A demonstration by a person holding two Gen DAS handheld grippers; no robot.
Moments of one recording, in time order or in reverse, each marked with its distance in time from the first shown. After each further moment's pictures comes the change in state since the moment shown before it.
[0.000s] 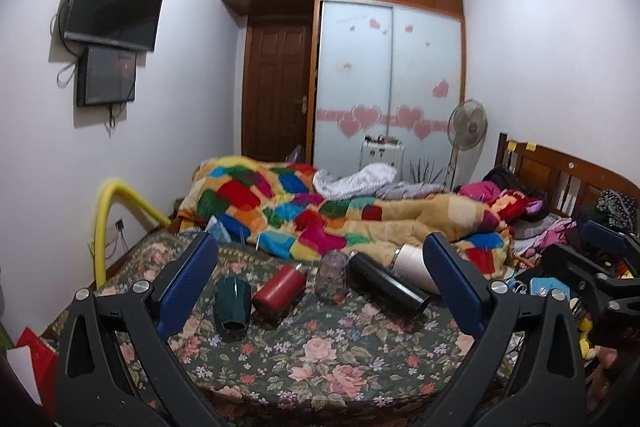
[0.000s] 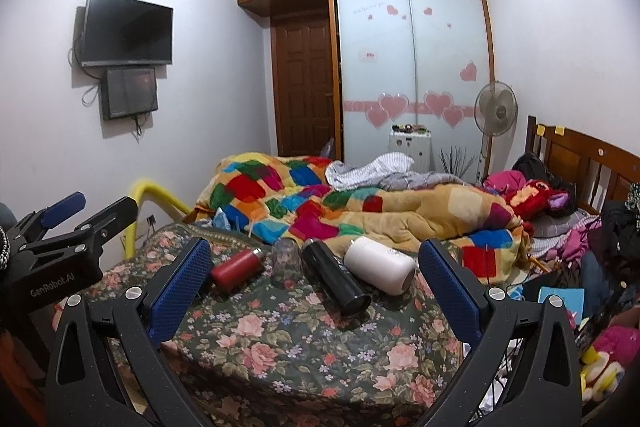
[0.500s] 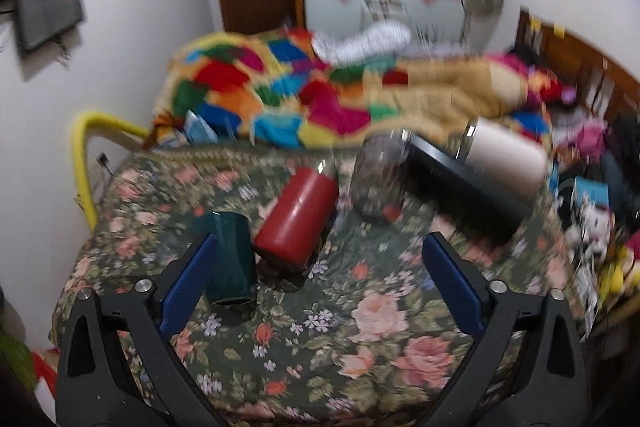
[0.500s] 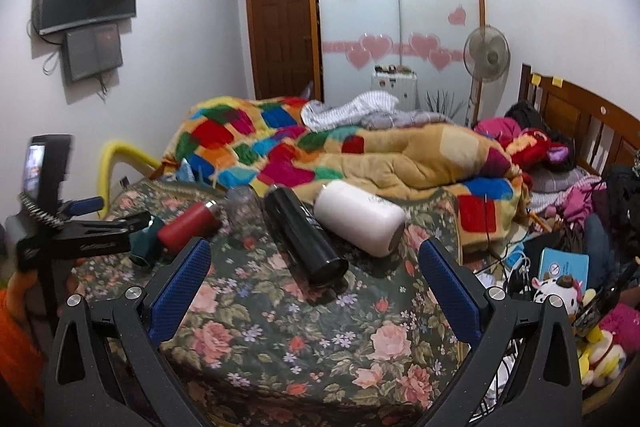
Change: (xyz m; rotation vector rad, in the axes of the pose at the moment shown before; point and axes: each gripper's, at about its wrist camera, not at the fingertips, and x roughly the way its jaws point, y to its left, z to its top) left arm 0.225 0.043 -0.059 0.127 0.515 -0.022; right arm 0.088 -0.037 -0.029 0.029 0.210 -0.059
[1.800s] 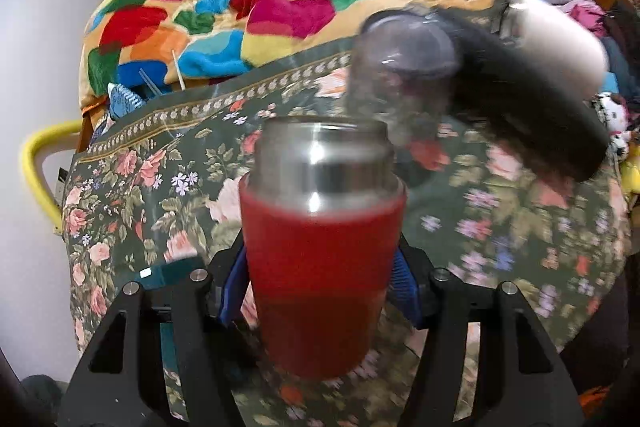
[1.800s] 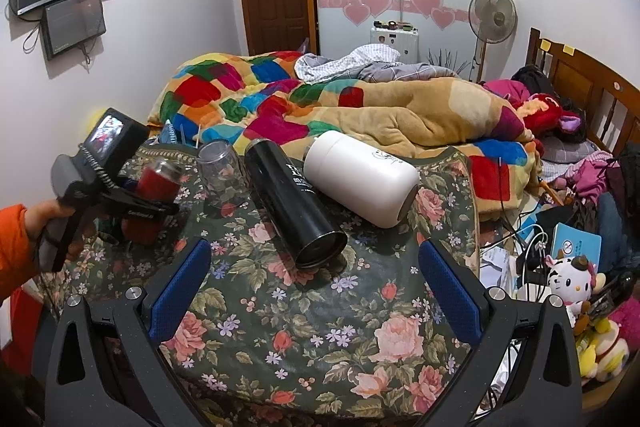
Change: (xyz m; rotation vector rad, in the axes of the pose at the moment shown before) left arm 0.122 -0.017 0.020 0.267 0.348 -0.073; right arm 0.054 -0.002 -0.006 0.013 0.125 -0.001
